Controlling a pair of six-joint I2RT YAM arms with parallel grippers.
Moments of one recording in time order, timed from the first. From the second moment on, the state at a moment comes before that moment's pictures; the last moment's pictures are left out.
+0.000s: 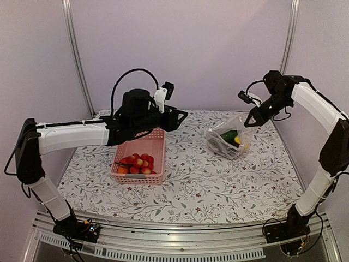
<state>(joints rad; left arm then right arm) -0.82 1.69 1.24 0.24 0.01 -0.16 0.21 1.69 1.70 -1.19 -0.45 -0.45</state>
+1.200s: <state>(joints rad) -0.66 1.22 0.86 -0.63 -0.27 -1.13 0.21 1.56 1.57 -1.12 -0.51 -0.39</state>
